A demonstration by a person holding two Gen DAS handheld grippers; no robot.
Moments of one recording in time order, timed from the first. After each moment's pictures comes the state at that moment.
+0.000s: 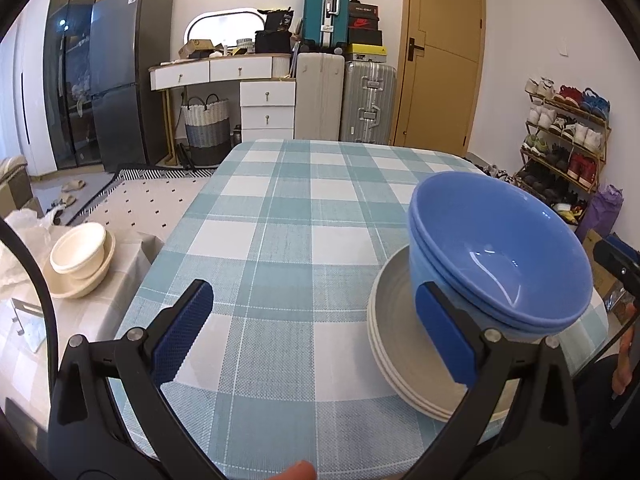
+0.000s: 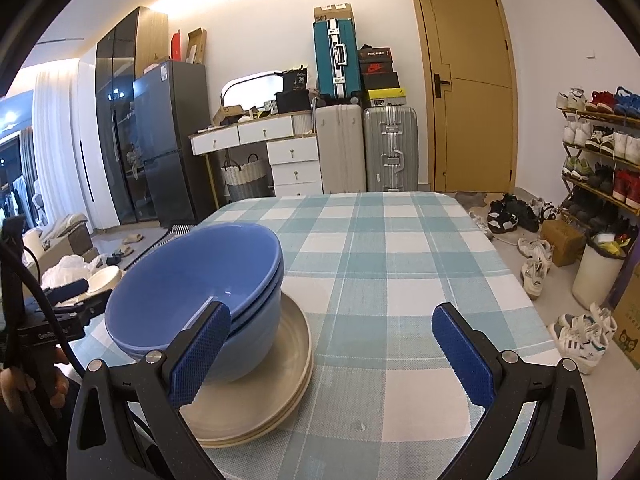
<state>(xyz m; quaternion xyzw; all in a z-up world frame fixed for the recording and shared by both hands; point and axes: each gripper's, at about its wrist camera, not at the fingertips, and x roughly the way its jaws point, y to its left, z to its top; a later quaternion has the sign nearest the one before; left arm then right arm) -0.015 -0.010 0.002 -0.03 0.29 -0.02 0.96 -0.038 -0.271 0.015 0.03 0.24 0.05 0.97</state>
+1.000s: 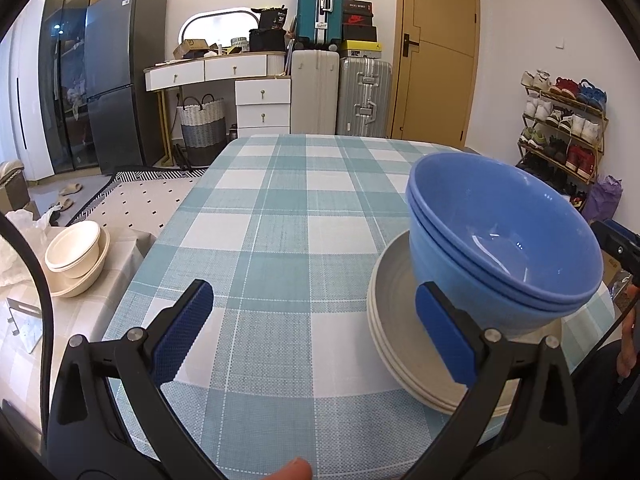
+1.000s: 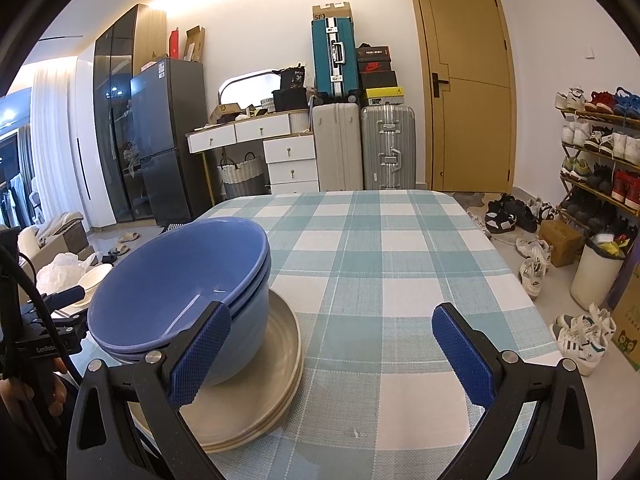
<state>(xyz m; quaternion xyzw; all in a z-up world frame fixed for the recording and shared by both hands) -0.011 -0.015 -0.016 -0.02 0.29 -0.03 0.96 -0.024 -0.274 -0.001 0.03 0.24 0.05 0.97</state>
